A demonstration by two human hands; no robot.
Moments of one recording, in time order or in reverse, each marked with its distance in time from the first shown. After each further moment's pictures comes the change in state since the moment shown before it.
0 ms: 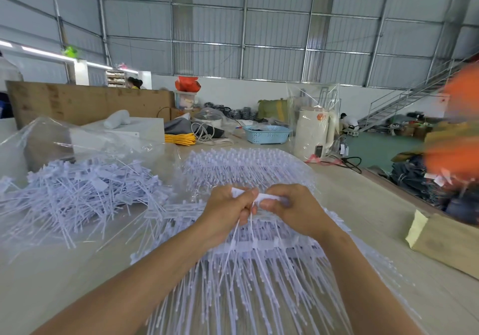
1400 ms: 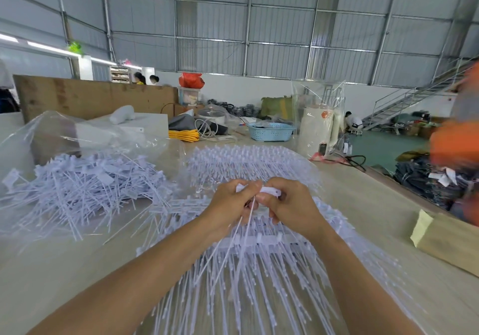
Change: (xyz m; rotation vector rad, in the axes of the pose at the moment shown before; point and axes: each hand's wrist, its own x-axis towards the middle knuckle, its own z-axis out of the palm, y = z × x) left_hand 0.003 -0.003 -0.004 0.054 0.032 -0.014; right_hand 0.002 -0.008 0.018 0.208 0.134 0.077
